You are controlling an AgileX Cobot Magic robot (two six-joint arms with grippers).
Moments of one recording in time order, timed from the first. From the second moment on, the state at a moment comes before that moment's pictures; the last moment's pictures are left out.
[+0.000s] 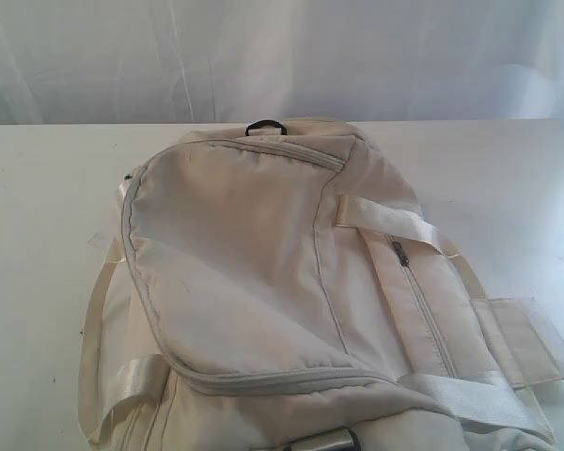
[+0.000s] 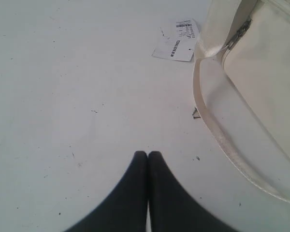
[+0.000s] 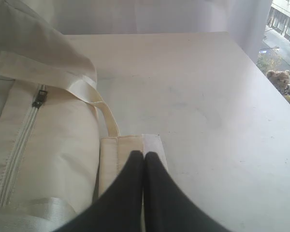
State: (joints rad) left arm 0.06 0.00 0.02 -0.13 0.44 0.13; right arm -0.15 0.00 -0.01 0.02 0.36 0.04
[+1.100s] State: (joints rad) left arm 0.06 0.00 0.02 -0.13 0.44 0.22; right arm -0.15 0.00 -0.01 0.02 0.36 0.04
